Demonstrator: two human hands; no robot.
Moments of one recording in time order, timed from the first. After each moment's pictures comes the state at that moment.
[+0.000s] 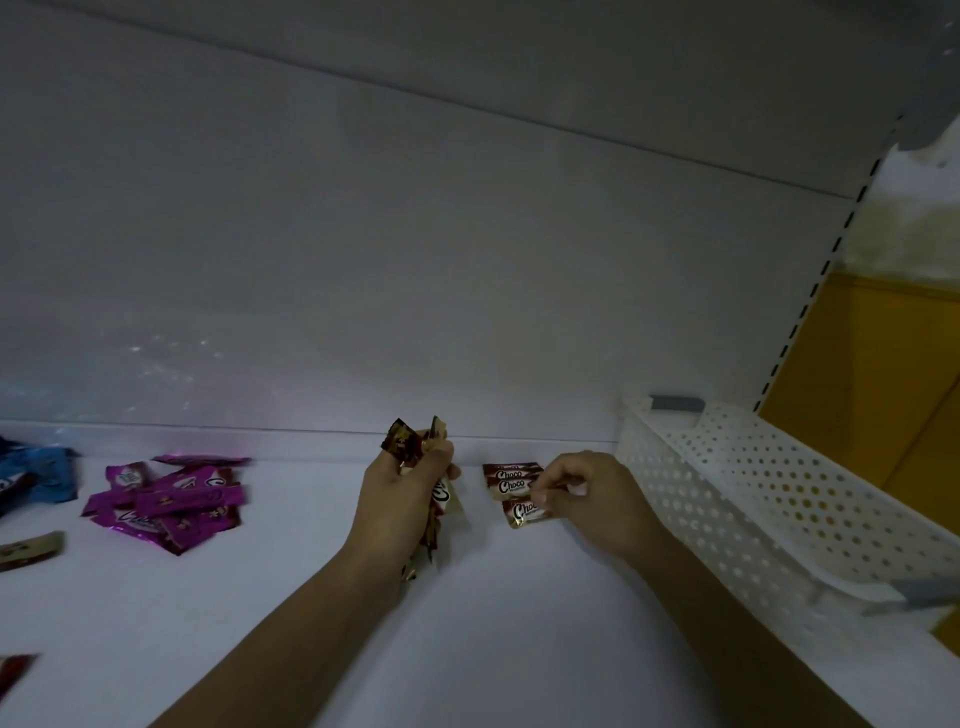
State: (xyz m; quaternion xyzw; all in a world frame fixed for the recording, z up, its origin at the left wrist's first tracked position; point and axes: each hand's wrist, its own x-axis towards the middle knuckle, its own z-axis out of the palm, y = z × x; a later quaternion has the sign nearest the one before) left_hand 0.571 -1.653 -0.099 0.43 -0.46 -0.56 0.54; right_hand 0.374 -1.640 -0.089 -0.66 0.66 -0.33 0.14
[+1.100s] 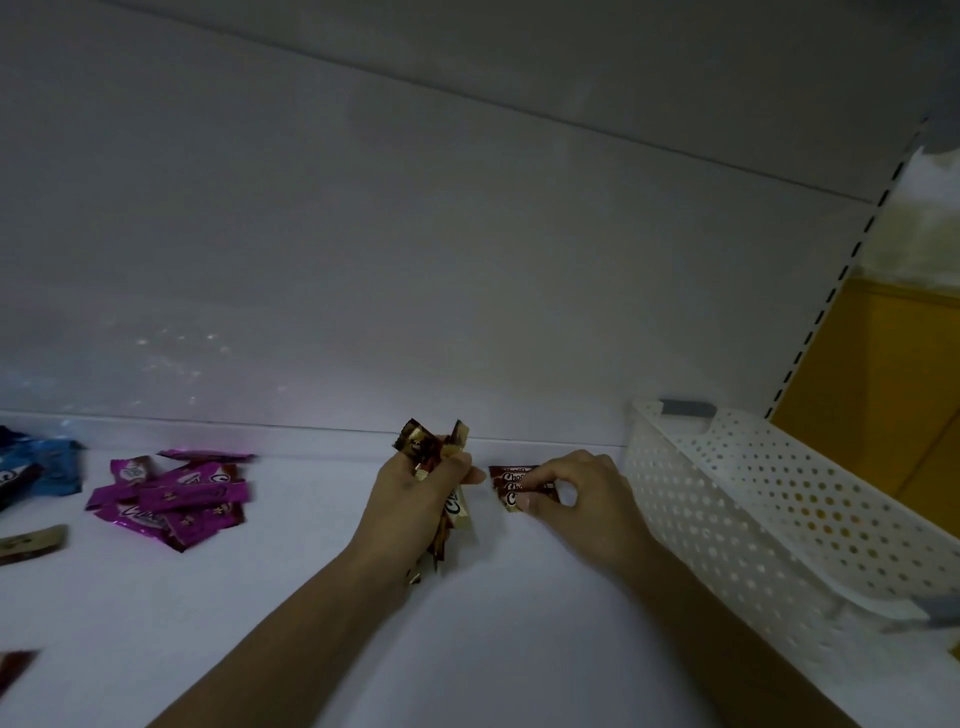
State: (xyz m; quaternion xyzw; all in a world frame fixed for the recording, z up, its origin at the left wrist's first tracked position) left_hand 0.573 -1.649 -0.096 0.42 -0.50 -0.55 0.52; right_hand 0.381 -1.652 -0.105 -0.68 0.66 -0.31 0.05
